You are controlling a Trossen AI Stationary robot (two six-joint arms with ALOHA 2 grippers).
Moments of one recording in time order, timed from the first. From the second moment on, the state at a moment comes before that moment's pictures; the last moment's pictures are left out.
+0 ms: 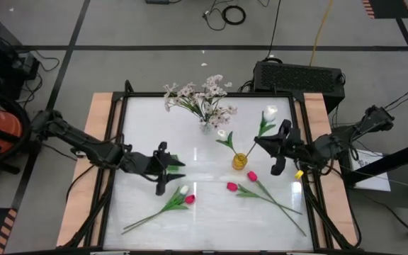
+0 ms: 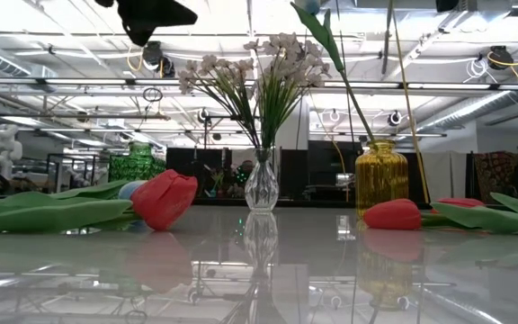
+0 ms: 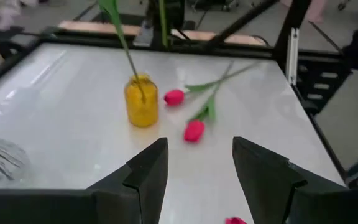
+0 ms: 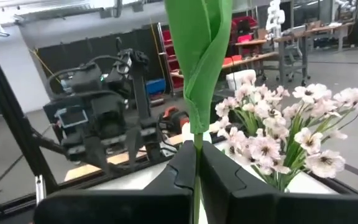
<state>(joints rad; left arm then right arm) -0.39 1.16 0.76 0.00 -0.34 -0.24 0.50 0.80 0.72 0.12 0.81 0.25</state>
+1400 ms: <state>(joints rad) -0.44 1.26 0.75 0.05 -0.30 -0.25 0.48 1.10 0.72 -0.04 1.20 0.62</state>
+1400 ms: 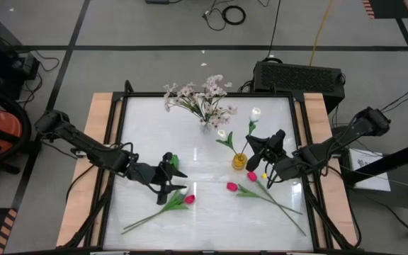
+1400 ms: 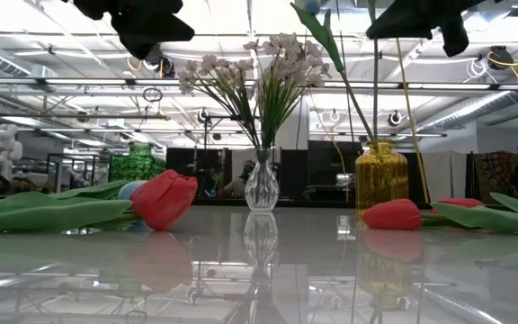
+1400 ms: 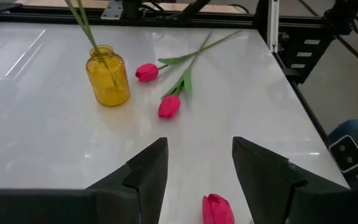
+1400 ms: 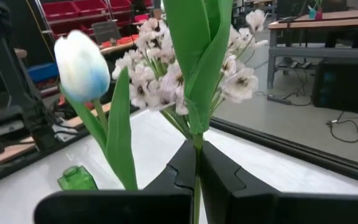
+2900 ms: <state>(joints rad) -0.64 1.27 0.75 -0.17 -0.27 -0.60 0.56 1.00 0.72 -0.55 0.78 1.04</state>
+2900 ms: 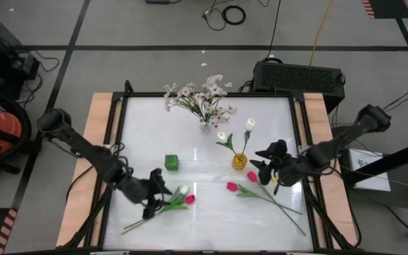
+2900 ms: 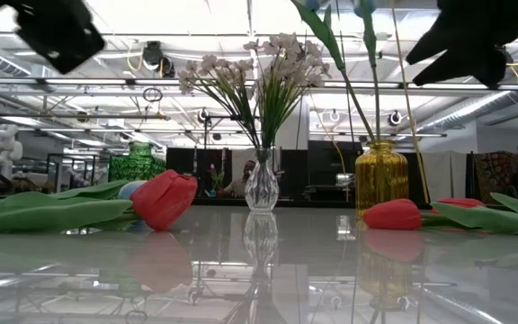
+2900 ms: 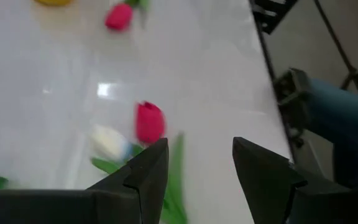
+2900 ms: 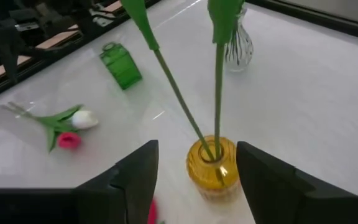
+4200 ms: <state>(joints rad) -0.88 1.68 0.75 -0.16 -0.34 -1.12 0.91 1.22 0.72 -0.34 0.98 1.24</state>
